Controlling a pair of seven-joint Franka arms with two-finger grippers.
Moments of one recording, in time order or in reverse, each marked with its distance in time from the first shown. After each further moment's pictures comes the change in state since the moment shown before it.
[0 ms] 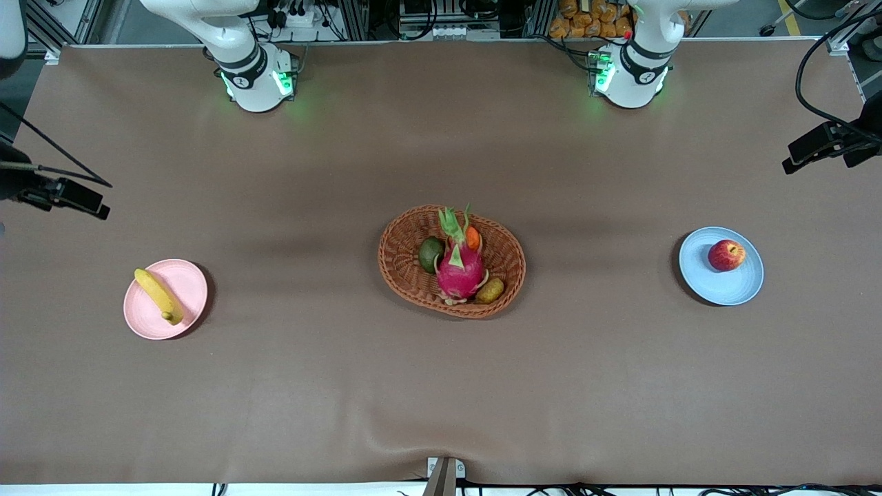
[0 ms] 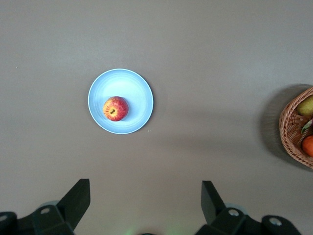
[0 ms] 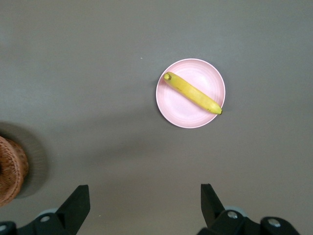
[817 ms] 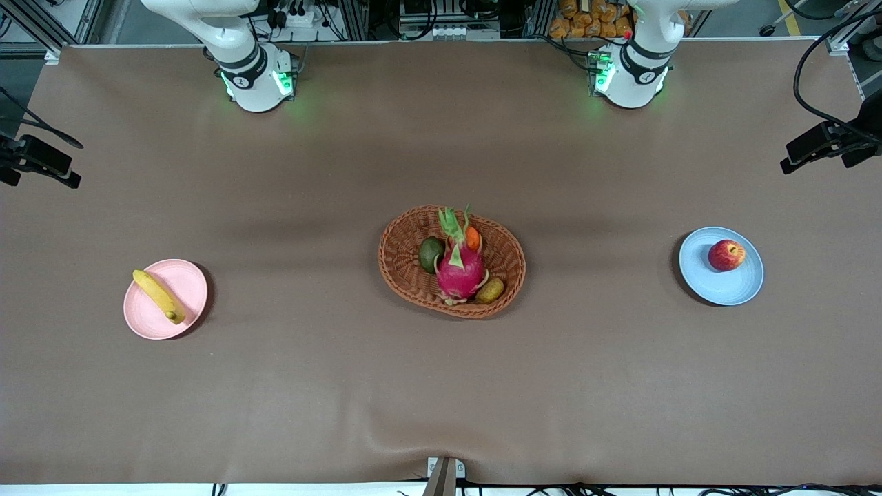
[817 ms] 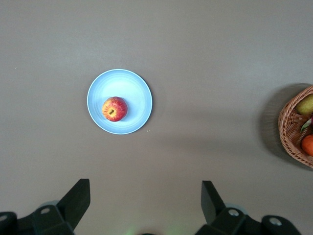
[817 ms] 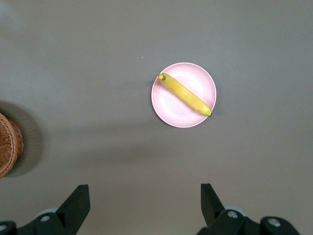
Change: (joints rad) left arm -0.001 0.000 -0.004 0.001 0.000 0.000 0.001; right arm -0.042 -0.093 -0.014 -0.043 -0.001 -0.014 -0.175
